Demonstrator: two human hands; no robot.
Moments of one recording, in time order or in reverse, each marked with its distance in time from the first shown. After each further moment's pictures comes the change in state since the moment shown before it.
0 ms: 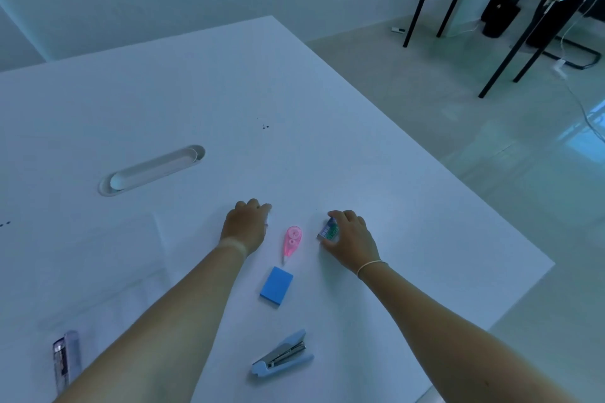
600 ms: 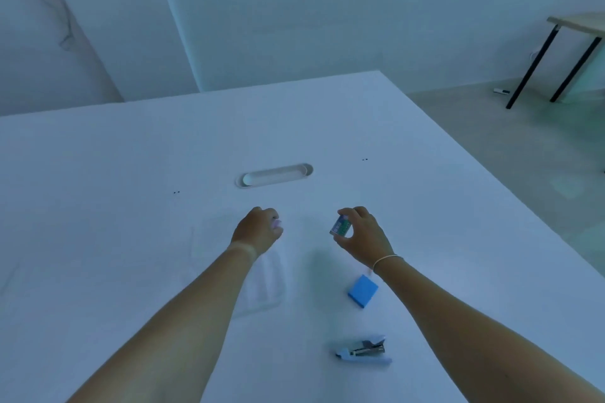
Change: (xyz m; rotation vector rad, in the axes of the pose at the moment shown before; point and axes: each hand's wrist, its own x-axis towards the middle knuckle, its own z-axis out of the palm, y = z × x) left_hand -0.129 -0.113 -0.068 -0.432 0.191 -0.396; right_hand -0.023 -0.145 0.013 0.080 -0.063 -0.401
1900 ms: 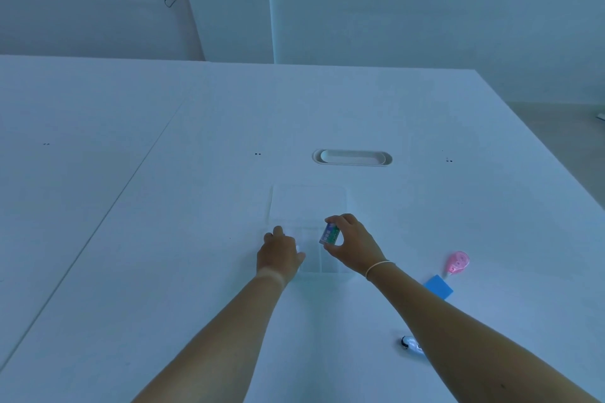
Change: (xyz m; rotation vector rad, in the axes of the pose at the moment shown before) left_hand -0.078 -0.107 0.021 0.146 -0.034 -0.289; right_hand -0.018 -0.103 0.113 -0.006 -0.233 -0.240
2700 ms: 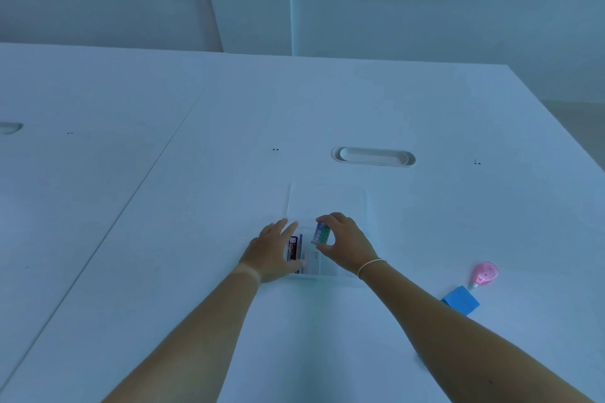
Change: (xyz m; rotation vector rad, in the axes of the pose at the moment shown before) left_hand 0.005 -0.061 -0.018 -0.060 -0.115 0.190; right_hand 0.024 -0.029 0.028 -0.047 -0.096 -0.099
